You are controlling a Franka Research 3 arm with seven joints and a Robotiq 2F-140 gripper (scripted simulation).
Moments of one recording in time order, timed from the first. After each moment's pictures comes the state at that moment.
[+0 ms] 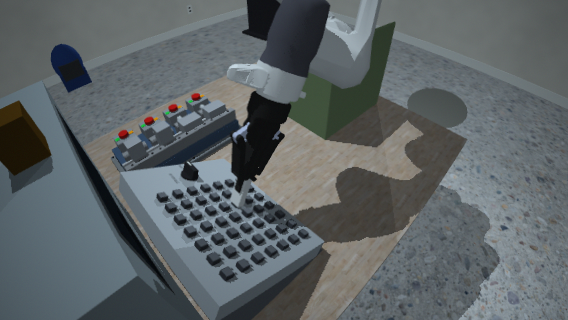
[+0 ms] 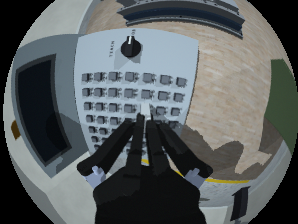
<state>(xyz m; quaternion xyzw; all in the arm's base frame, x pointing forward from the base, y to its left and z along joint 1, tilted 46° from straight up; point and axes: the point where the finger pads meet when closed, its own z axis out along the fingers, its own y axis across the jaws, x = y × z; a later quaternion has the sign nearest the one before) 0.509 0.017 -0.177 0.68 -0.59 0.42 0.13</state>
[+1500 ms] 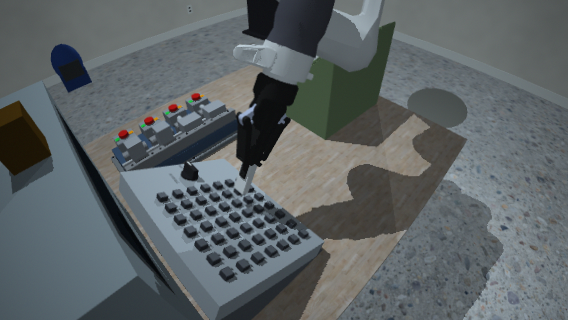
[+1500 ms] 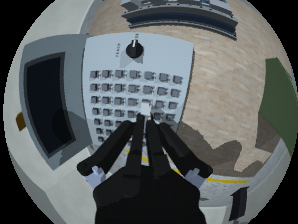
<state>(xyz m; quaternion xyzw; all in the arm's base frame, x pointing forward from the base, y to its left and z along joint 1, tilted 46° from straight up) 0.496 0.043 -0.156 0.68 -0.59 0.42 0.13</state>
